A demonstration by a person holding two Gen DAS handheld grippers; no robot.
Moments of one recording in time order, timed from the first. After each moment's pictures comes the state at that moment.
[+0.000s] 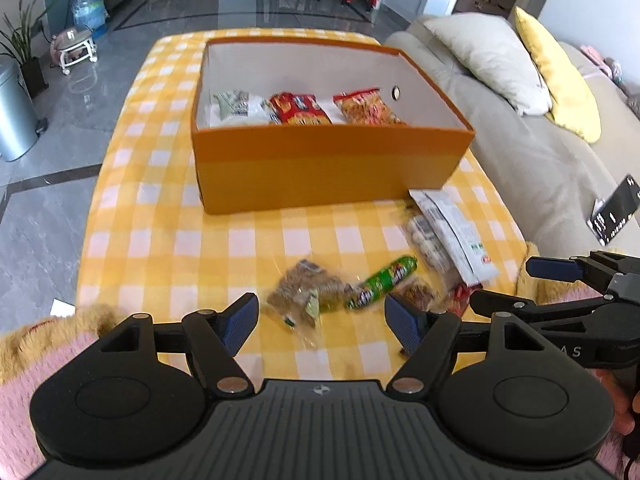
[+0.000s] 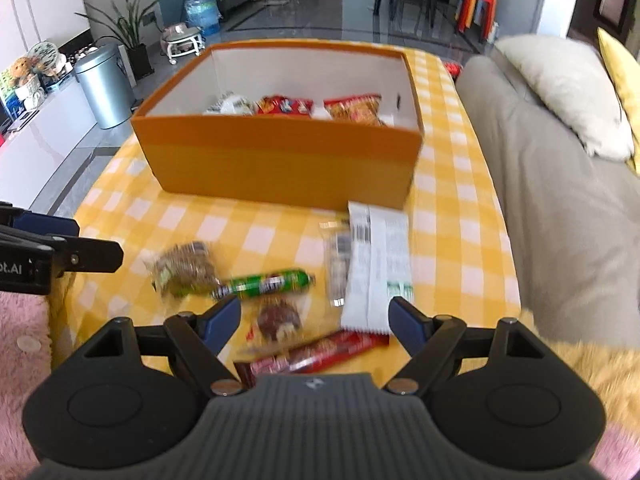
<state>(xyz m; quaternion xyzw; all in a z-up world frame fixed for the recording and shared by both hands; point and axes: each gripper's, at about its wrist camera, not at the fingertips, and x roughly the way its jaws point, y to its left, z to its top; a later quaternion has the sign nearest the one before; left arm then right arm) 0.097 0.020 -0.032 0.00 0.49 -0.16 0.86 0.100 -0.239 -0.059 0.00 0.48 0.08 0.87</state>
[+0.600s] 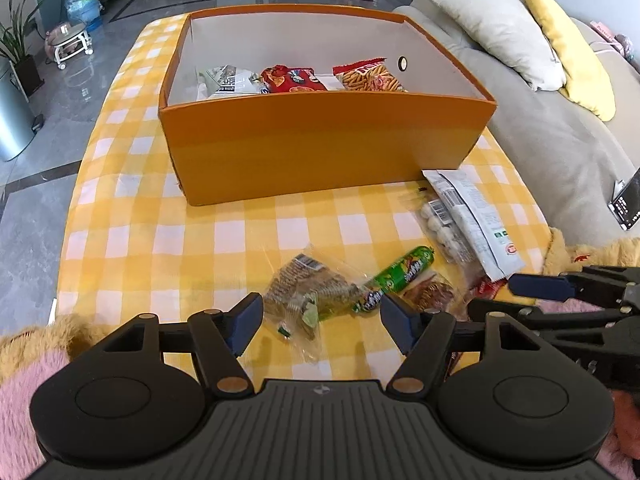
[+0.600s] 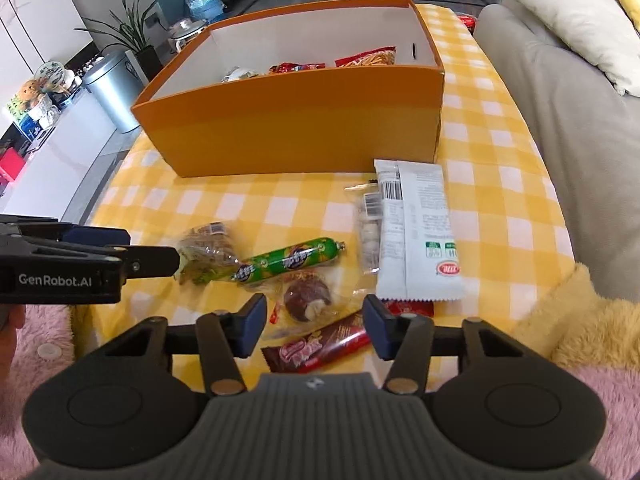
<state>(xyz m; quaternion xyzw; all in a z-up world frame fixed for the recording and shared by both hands) 0.124 0.000 -0.065 0.02 0.51 -0.15 0.85 0.112 -0.243 -0.089 0.07 0.51 0.11 0.85</state>
